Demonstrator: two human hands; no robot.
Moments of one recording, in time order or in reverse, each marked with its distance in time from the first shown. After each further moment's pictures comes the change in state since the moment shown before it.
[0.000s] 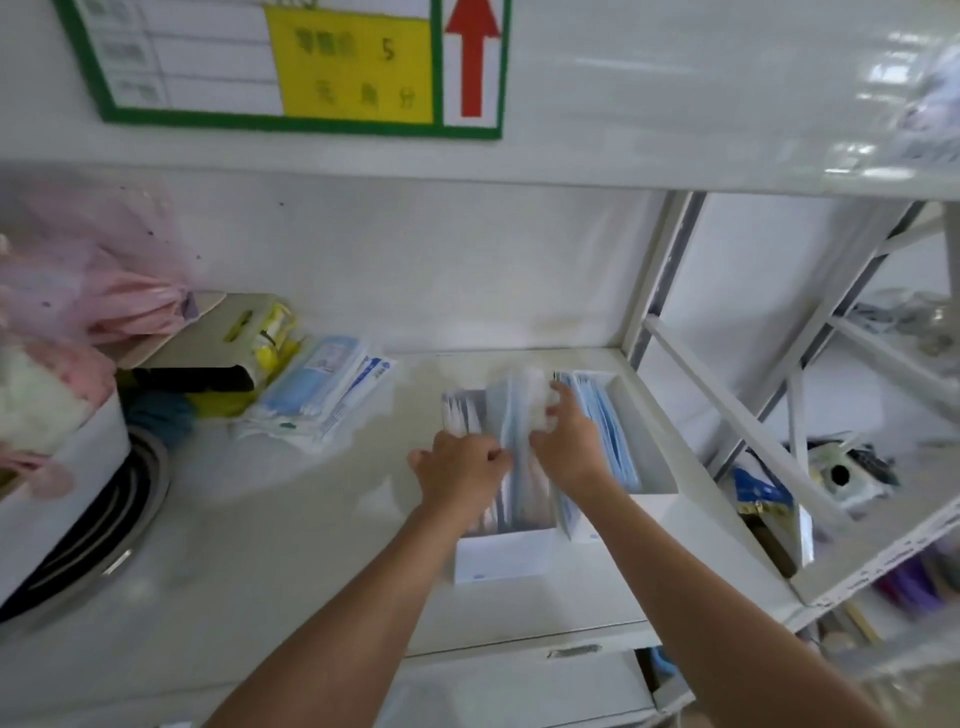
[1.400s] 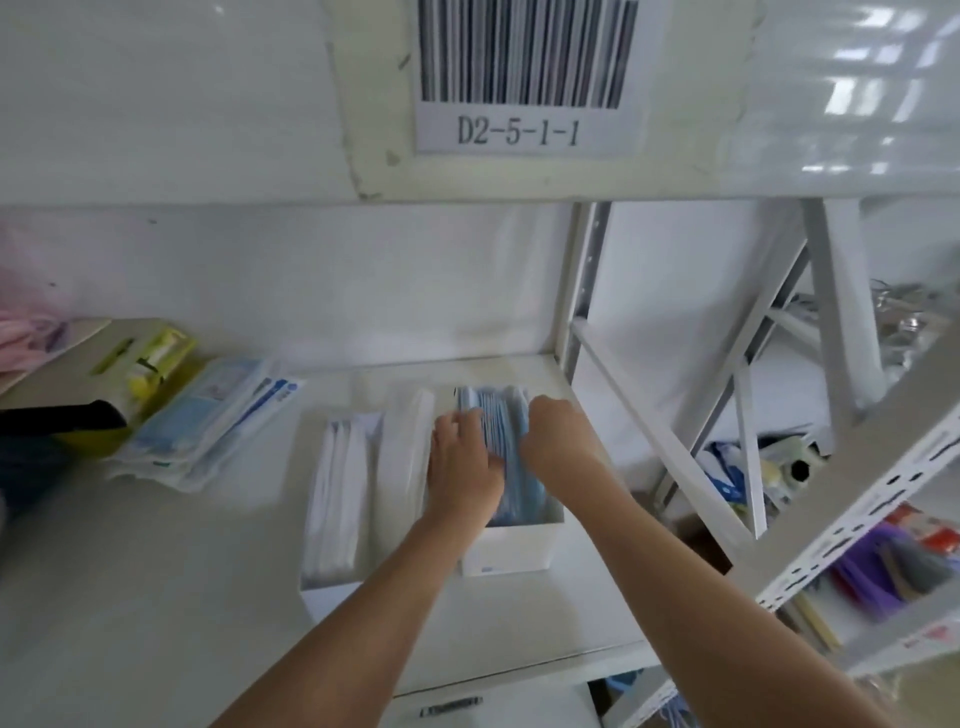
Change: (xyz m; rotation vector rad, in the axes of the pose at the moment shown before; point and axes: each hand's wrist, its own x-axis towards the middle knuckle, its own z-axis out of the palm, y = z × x) left_hand 0.022 0.123 0.074 -0.173 0.101 0.049; right_hand 0.055 0.053 -0.102 -0.566 -0.102 0.046
